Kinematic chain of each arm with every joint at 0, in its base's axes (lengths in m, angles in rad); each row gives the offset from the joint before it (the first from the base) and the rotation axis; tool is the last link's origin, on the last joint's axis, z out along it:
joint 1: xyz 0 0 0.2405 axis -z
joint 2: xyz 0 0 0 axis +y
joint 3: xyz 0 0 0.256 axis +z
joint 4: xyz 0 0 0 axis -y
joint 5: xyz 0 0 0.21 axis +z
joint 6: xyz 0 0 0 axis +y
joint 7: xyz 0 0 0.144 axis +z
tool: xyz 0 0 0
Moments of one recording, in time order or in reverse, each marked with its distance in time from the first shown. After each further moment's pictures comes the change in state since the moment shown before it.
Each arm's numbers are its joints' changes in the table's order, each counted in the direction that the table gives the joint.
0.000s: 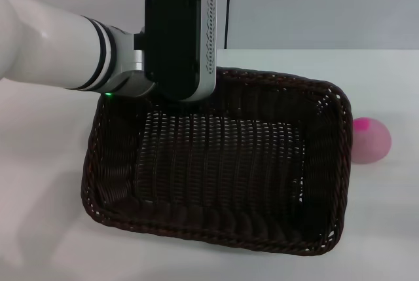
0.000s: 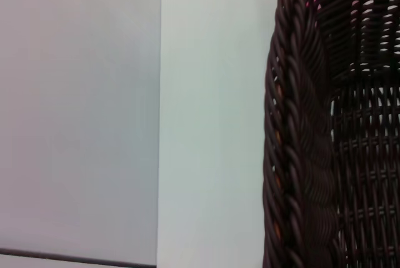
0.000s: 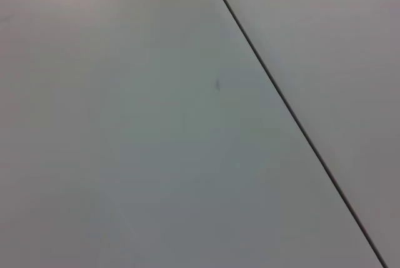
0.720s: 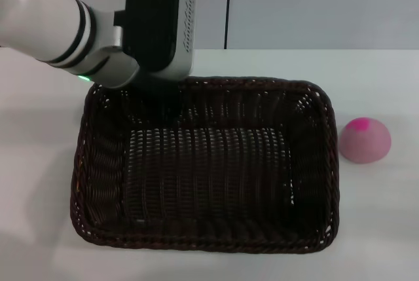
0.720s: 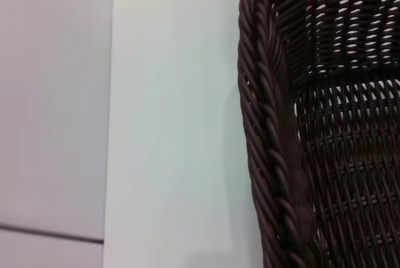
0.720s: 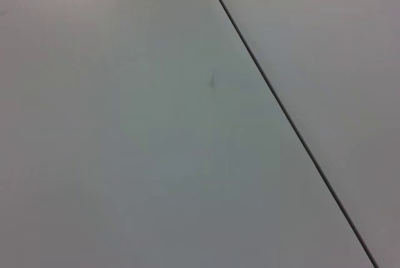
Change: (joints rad) left arm 0.120 -0.004 -0.180 0.114 -0.071 0.215 0.104; right arm 0.010 0.002 0.000 -0.003 0.003 0.001 -0.012
